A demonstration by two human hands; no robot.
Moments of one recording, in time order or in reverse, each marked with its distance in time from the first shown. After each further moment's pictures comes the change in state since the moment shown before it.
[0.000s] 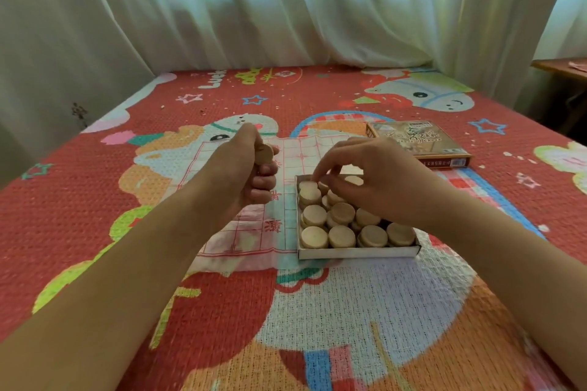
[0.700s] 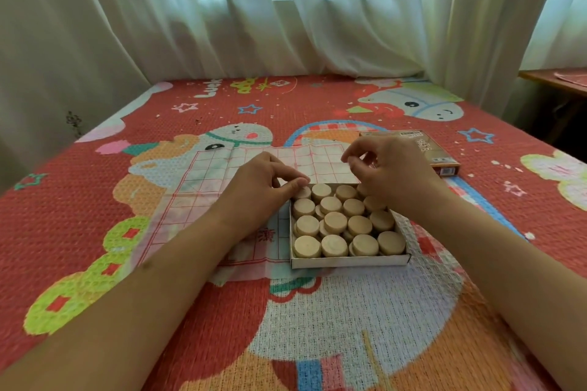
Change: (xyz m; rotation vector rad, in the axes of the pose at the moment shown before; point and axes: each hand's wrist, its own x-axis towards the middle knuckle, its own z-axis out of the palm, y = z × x) left_hand 0.023 -0.030 0.001 0.960 0.015 0.570; right_hand 0.002 0.023 -0.006 -0.109 0.202 0.384
